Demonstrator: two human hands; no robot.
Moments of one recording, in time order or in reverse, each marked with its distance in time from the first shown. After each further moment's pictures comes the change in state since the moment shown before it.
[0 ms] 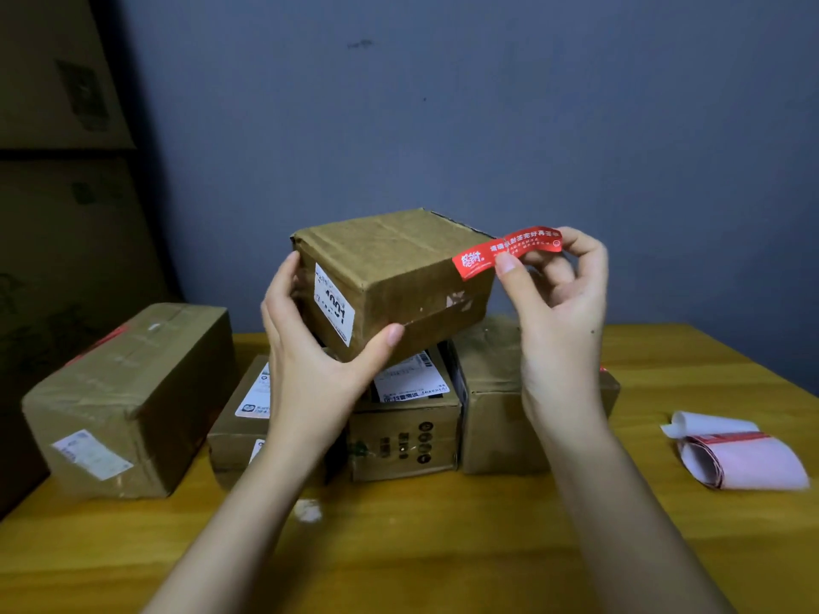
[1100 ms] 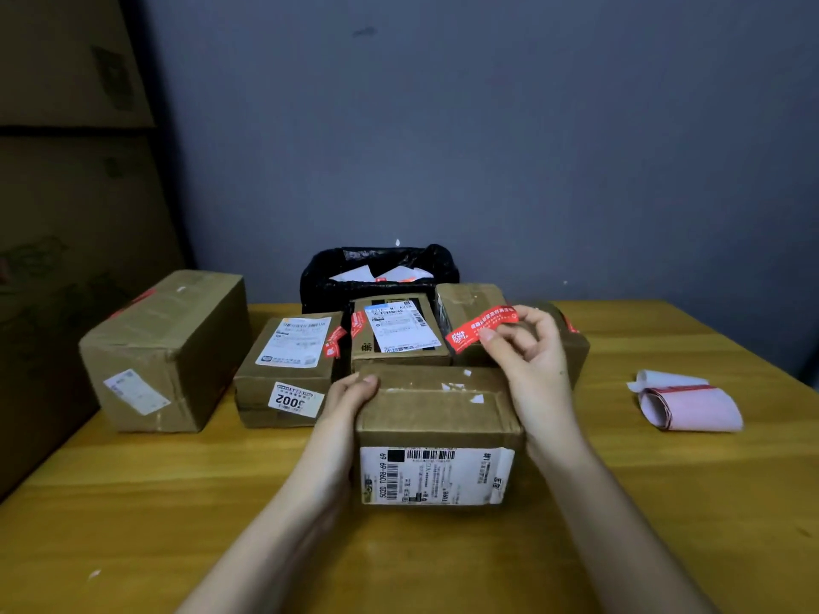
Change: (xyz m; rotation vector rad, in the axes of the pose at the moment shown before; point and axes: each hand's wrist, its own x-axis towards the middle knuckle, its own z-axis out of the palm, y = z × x) left_hand -0.083 0.020 -0.013 -0.483 -0.248 -0.978; right_hand -0.067 0.008 -0.043 -0.134 -0.038 0.385
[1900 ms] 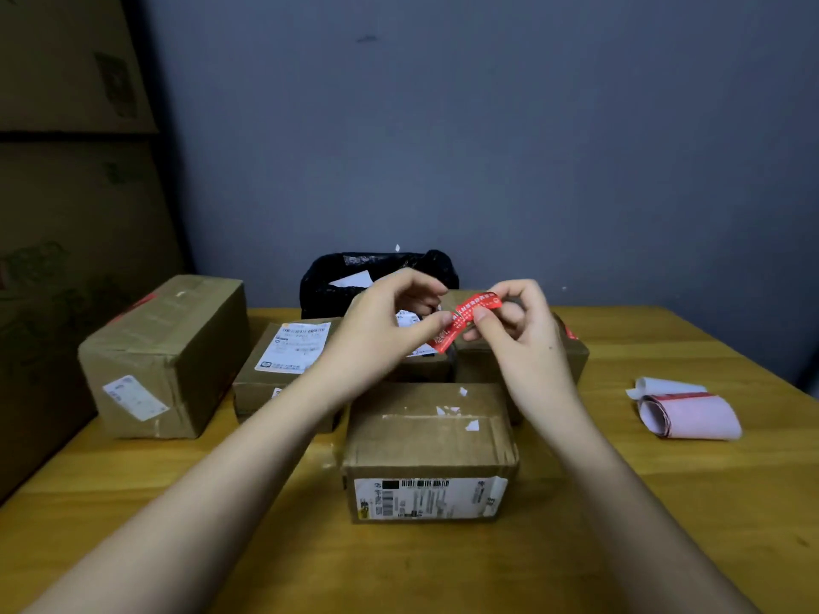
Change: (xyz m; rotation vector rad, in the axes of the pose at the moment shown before) left_hand 0.027 0.074 0.032 0.691 -0.240 0.855; right_hand 0.018 -0.021 0.009 -0.226 -0.167 -0.221
